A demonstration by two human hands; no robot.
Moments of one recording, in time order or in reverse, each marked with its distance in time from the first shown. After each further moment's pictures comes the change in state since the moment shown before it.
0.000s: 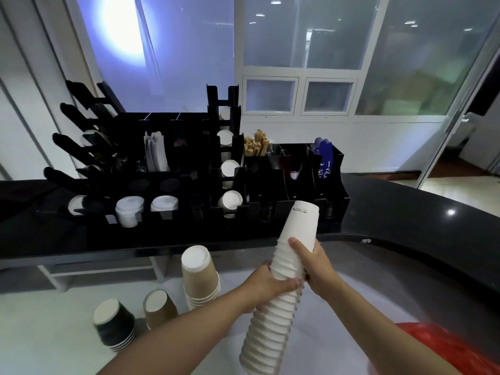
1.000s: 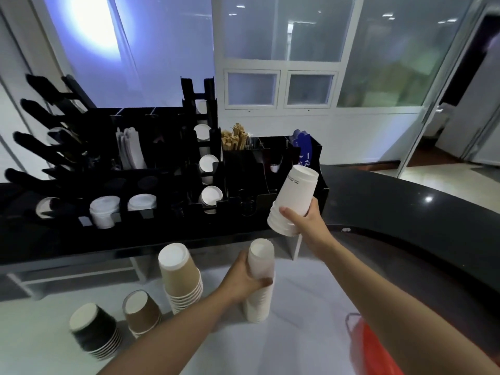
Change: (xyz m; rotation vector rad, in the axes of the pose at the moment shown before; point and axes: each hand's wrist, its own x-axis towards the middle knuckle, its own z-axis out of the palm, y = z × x) left_hand 0.029 -0.042 -0.002 0.141 0.192 0.165; right_hand 0.027 -0.057 -0.028 -0.224 0.078 -0.205
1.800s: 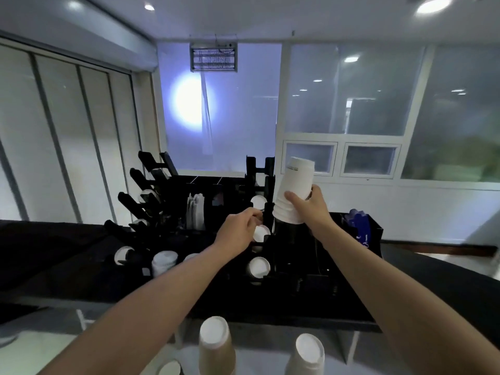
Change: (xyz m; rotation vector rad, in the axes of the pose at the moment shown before) left_hand 0.057 0.186 -0.217 0.436 0.554 0.340; right_hand 0.143 -0.159 0.117 -0.103 -0.071 -0.272
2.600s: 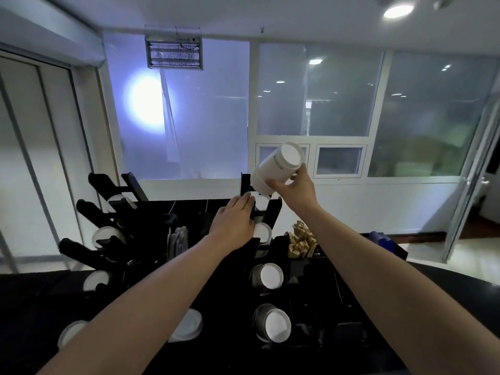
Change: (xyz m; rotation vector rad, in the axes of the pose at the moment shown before) left_hand 0.180 -0.080 -0.009 0.537 -0.149 0.264; right_hand 0.162 -0.006 0.085 -0.263 0.216 -0.137
